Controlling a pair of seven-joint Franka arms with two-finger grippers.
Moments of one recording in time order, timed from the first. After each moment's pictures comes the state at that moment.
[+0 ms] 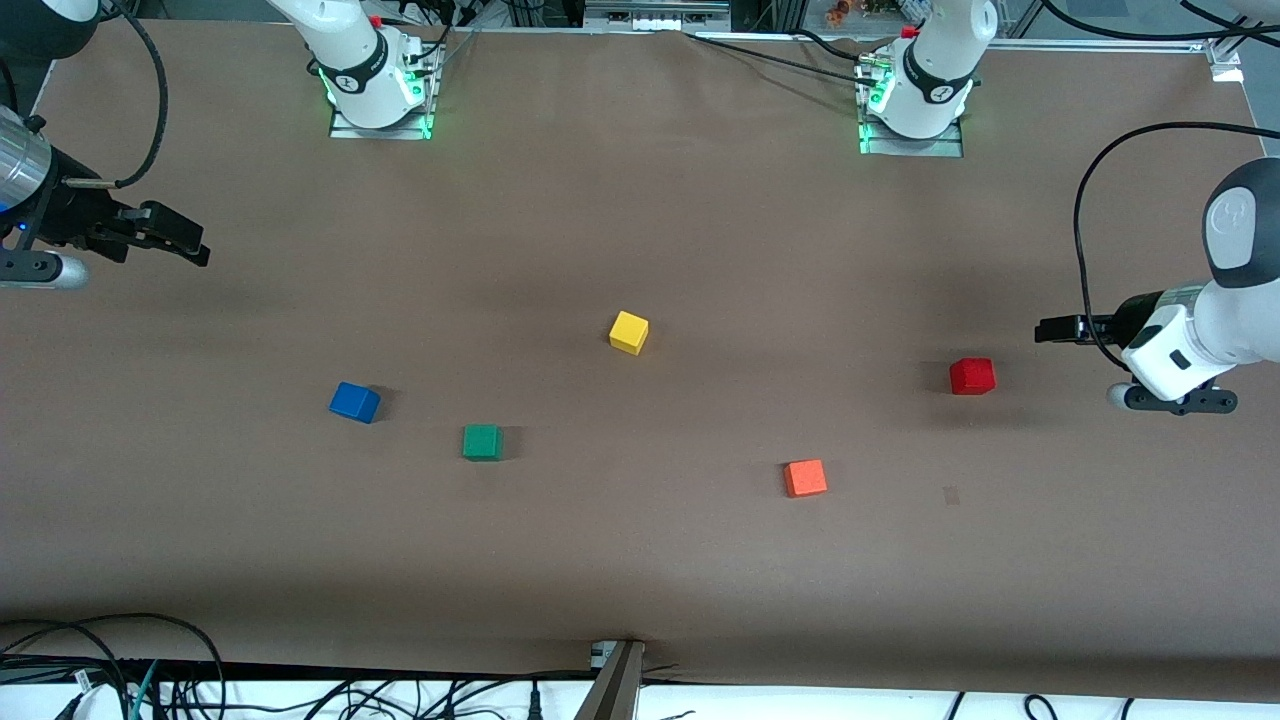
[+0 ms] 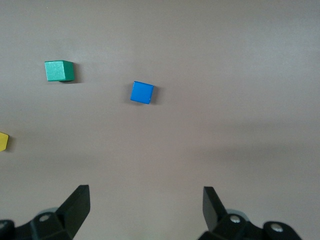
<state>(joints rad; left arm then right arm) 0.22 0.34 -0.15 -1.62 0.00 1.69 0.08 -0.01 0.02 0.02 -1.66 0.02 1.63 0.06</state>
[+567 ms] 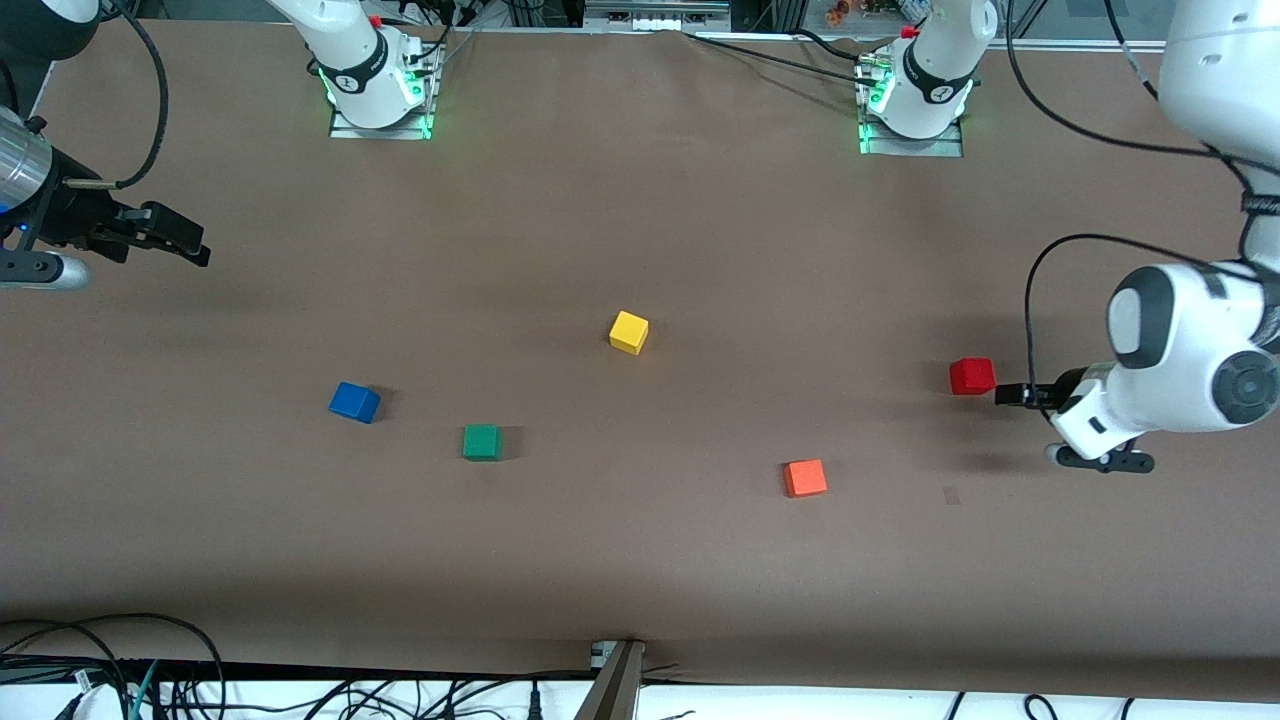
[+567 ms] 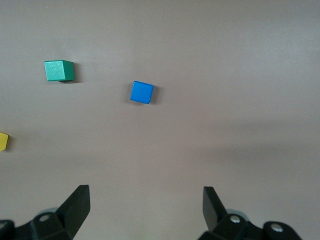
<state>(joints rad) 0.22 0.58 -0.15 -1.66 0.08 2.02 0.11 -0.01 0.02 0.02 -1.66 0.02 1.63 0.06</state>
